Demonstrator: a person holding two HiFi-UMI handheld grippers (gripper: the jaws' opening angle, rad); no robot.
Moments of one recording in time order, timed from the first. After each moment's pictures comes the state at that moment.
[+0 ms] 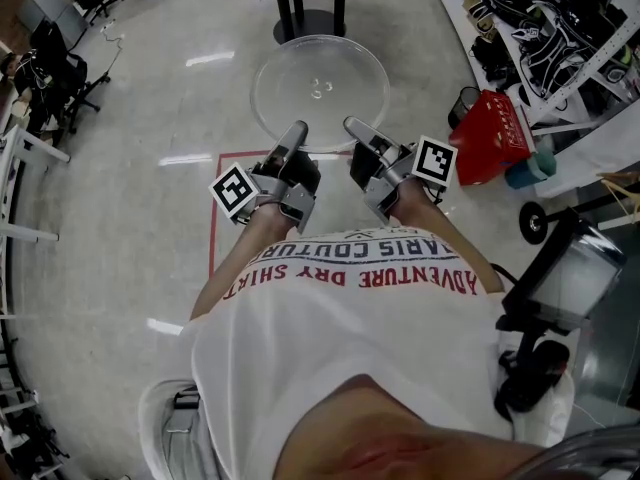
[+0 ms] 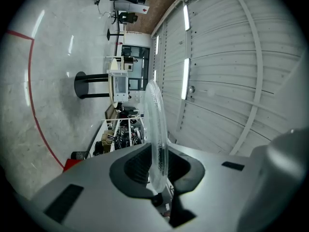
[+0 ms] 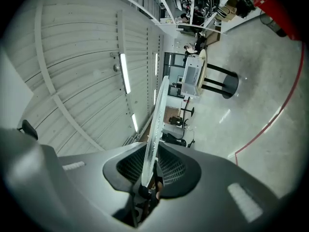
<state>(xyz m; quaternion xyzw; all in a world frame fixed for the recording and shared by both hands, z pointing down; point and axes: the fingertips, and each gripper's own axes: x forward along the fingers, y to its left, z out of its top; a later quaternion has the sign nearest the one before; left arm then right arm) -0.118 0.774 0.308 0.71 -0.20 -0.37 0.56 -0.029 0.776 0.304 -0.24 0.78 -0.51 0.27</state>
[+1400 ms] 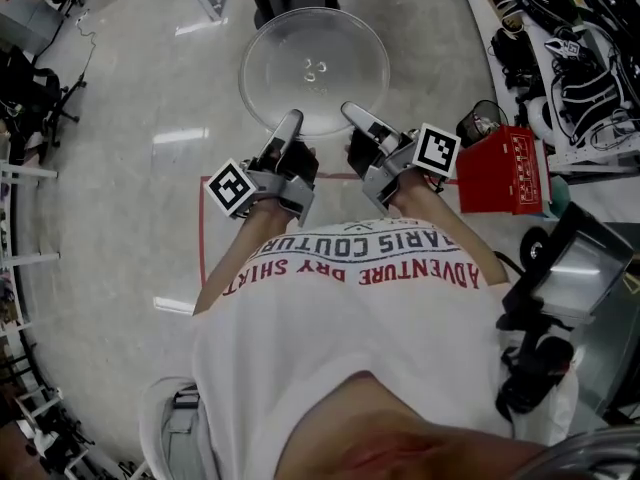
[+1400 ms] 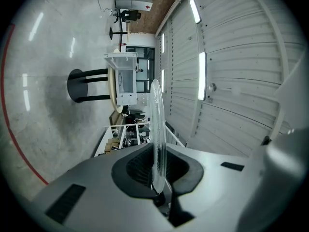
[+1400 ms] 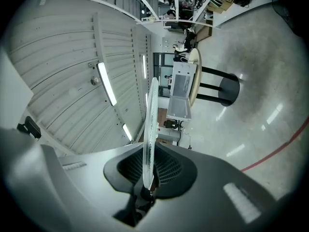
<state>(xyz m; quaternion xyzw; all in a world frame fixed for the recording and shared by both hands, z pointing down) 0.028 0.314 0.365 0.70 -0.24 -0.36 0.57 0.118 0.312 0.363 -0.24 0.75 -0.55 0.28</state>
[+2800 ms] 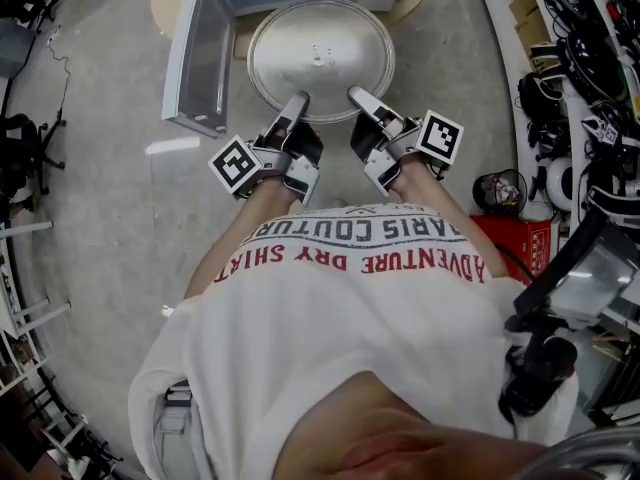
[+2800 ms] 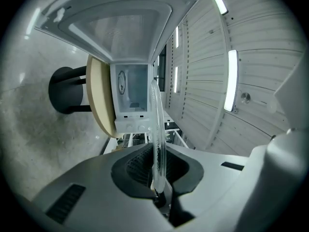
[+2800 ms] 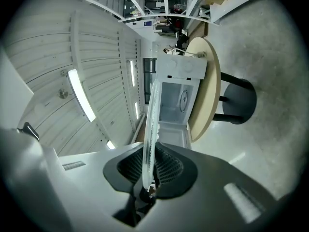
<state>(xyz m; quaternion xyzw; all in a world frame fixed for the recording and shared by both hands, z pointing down) -0.023 -0.319 0.414 0.68 -0.25 -0.33 0.61 0.069 -0.317 0.413 -0.28 0.71 -0.58 0.30</state>
